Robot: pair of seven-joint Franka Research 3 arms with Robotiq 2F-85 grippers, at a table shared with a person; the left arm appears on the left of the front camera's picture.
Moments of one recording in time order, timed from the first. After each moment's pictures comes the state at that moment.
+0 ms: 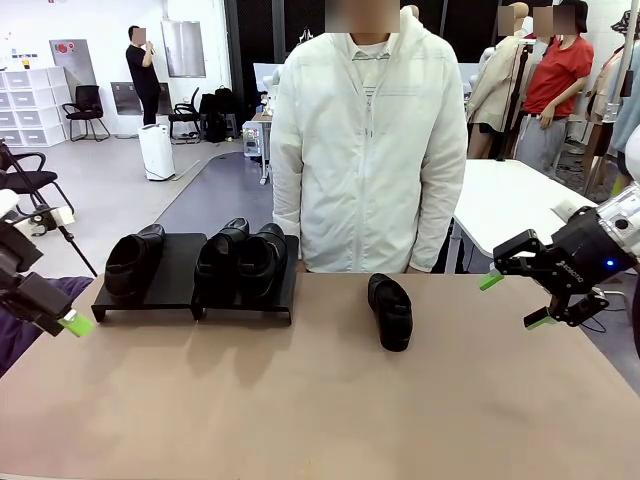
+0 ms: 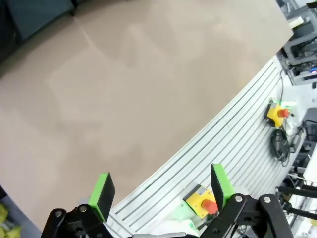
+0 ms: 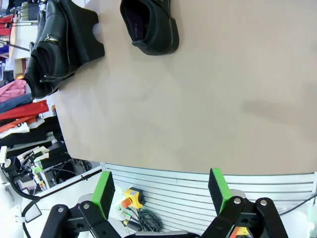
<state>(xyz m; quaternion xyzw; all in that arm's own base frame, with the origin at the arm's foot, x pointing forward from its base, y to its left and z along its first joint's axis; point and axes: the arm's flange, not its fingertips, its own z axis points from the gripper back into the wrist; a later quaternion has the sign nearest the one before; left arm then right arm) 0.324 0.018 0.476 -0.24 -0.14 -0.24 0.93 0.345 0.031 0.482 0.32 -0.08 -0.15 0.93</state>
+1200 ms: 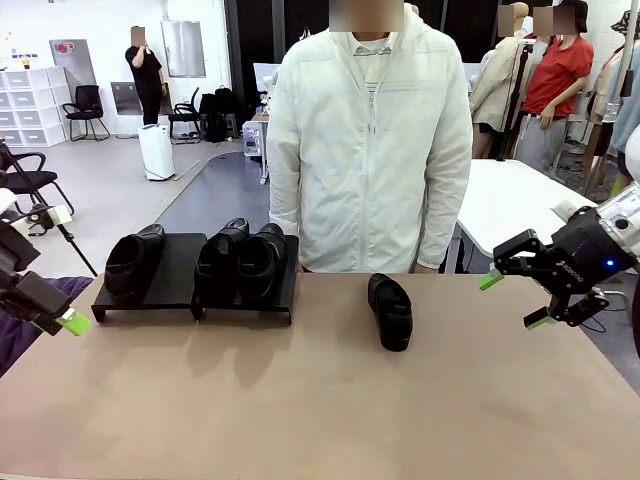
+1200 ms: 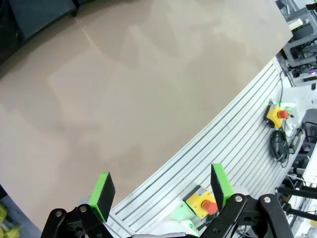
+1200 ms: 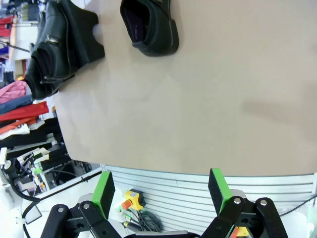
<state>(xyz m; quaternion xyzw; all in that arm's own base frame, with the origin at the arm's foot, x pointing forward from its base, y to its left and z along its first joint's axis) 0.324 0.020 0.476 -0.24 -0.14 -0.24 0.93 0.346 0.031 0.483 0.32 -0.09 -0.16 0.93</state>
